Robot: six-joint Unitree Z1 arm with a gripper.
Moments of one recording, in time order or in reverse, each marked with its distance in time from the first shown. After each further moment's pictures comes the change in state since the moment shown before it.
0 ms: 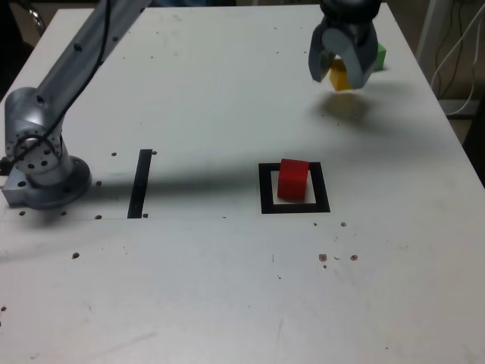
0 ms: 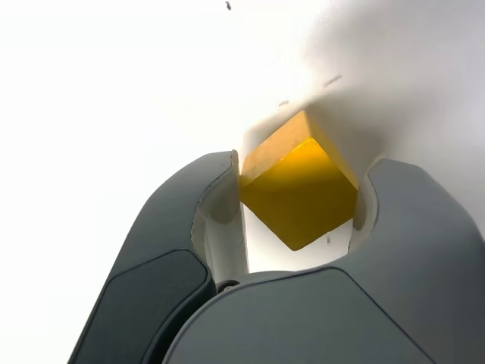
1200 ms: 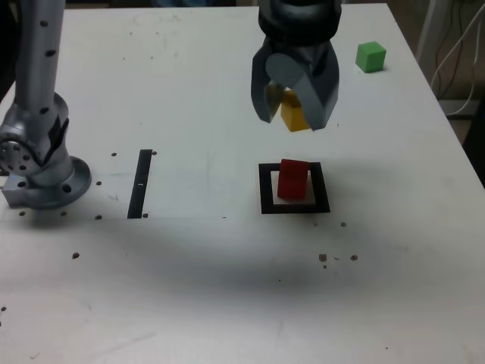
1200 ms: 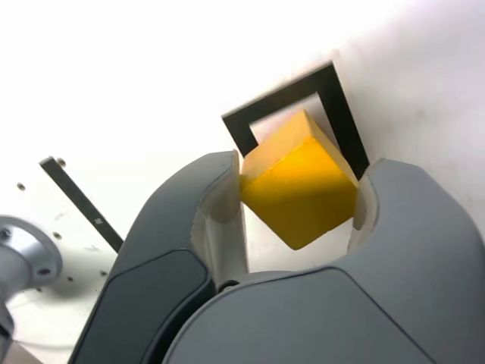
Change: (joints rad) arm -0.434 -0.411 0.515 0.000 -0.055 -0.567
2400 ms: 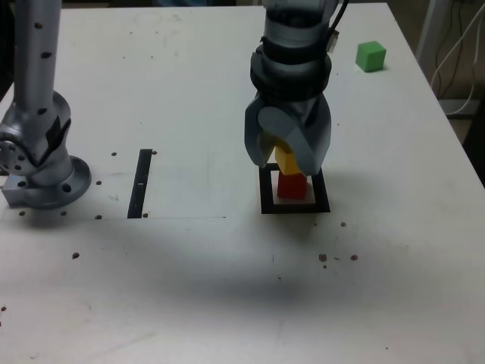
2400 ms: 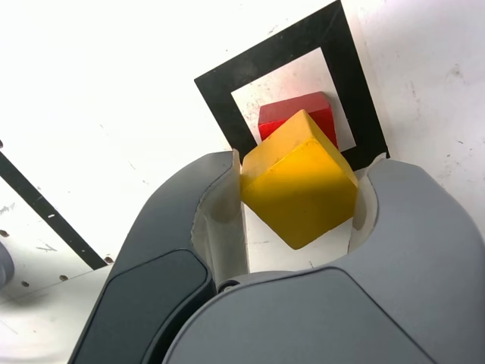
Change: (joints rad) arm -0.071 -0.001 0.210 -0.210 -0.012 -0.061
